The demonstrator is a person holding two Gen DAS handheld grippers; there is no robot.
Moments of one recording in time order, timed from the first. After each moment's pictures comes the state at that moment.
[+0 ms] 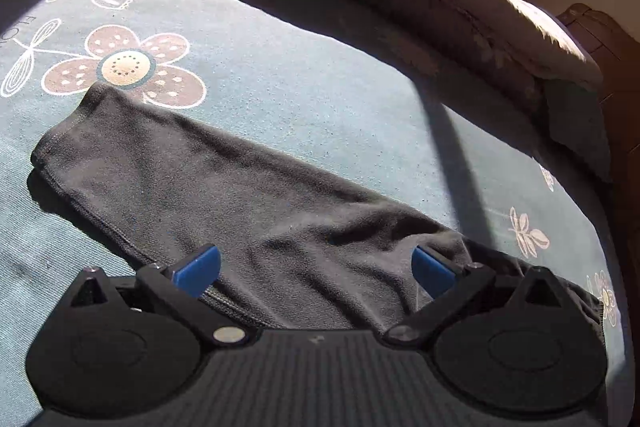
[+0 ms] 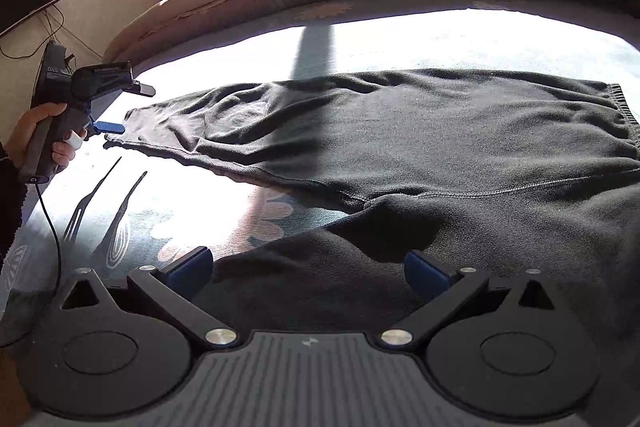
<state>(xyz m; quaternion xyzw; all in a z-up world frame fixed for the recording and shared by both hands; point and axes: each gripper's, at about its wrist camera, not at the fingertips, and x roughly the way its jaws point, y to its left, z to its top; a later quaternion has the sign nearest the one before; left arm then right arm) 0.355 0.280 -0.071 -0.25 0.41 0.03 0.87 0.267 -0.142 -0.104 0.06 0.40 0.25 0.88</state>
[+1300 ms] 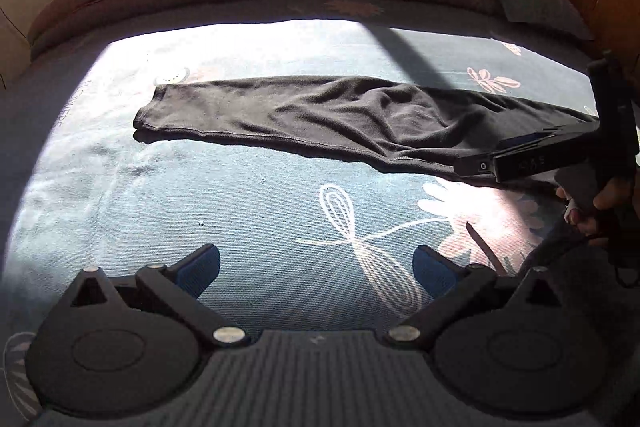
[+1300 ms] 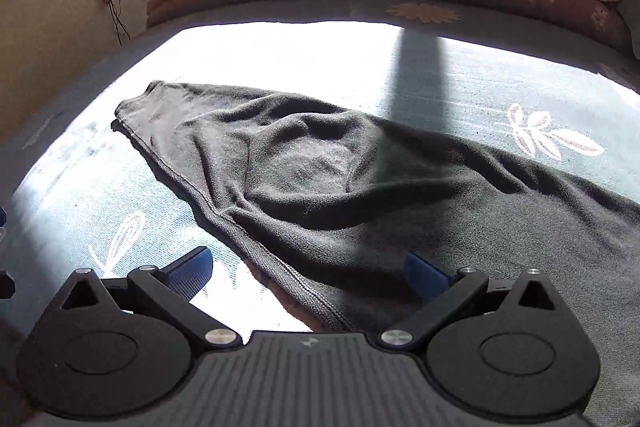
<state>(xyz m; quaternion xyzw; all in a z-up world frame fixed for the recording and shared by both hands) 0.168 0.203 -0.036 -0.05 0.42 0.10 0.90 0.390 -0.011 -0.114 -0.04 0.42 0.33 0.85</state>
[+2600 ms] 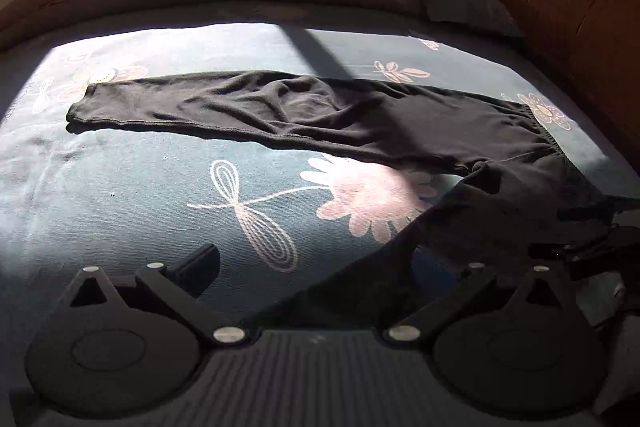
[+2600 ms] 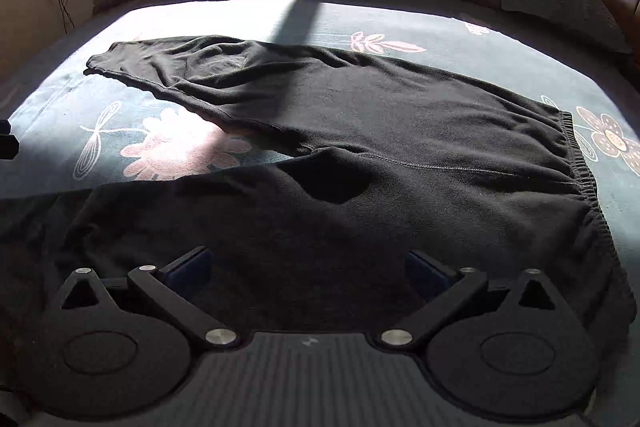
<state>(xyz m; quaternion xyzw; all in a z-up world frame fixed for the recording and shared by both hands) 0.134 0.125 -0.037 -0.07 0.41 -0.02 0.91 0.225 -0.170 -0.099 -0.07 0.43 0.21 0.88</state>
